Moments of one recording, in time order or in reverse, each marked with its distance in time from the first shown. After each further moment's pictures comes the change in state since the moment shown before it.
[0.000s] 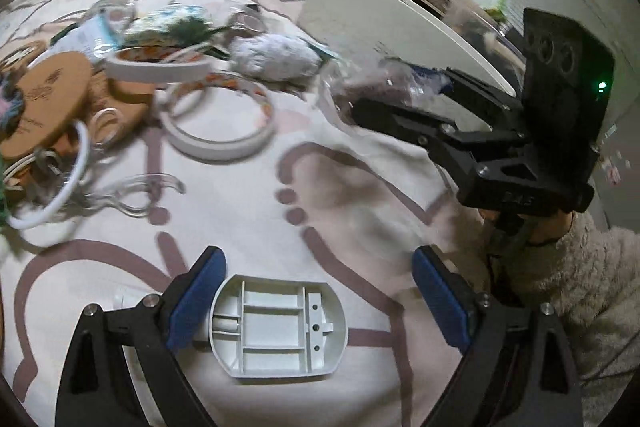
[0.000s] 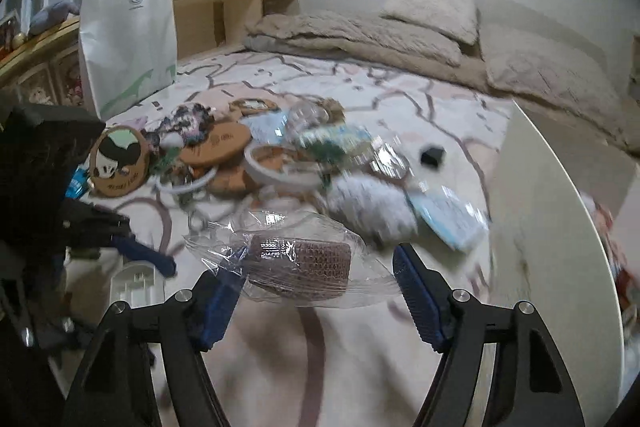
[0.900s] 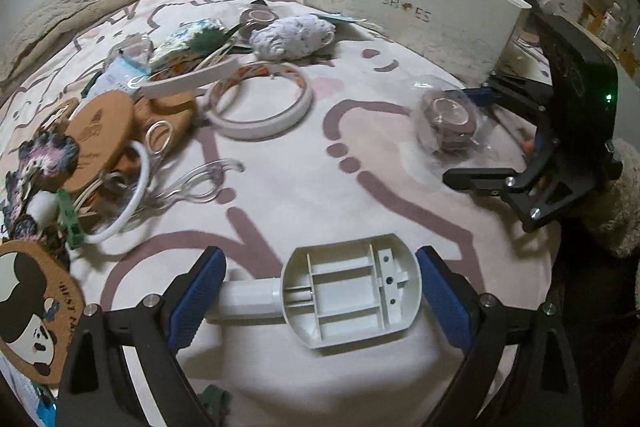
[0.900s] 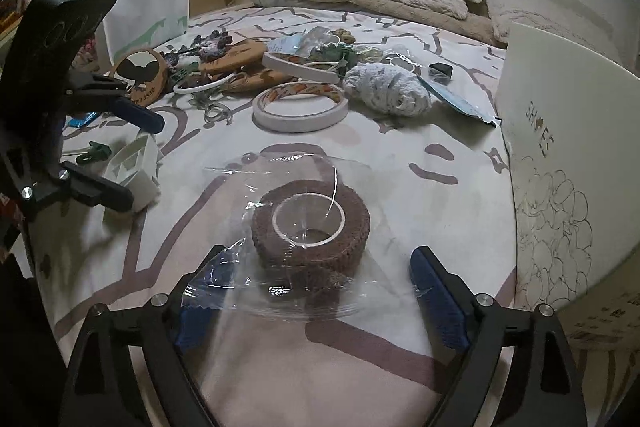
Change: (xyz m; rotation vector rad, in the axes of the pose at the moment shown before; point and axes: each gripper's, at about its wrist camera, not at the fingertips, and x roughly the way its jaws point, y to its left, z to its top) left arm -0.014 0.003 -0.023 0.226 0.069 0.285; right arm 0.003 0.011 -0.066 -0.026 0.102 0.037
